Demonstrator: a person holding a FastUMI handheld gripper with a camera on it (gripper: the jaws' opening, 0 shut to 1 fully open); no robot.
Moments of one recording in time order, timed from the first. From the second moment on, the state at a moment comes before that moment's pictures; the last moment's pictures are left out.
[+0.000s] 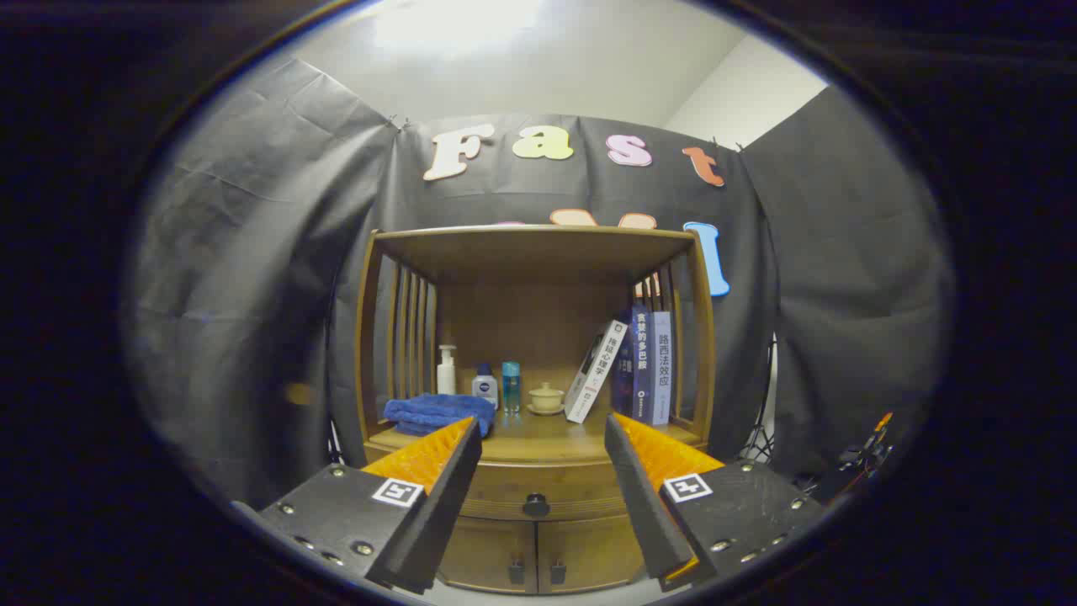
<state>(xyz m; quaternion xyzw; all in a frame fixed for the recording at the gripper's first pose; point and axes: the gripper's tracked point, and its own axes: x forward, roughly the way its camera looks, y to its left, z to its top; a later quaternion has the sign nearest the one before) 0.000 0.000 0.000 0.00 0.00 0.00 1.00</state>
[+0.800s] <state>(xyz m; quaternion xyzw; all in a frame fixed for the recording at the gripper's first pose) 0.007 0.001 0.001 0.01 0.00 0.01 1.00</state>
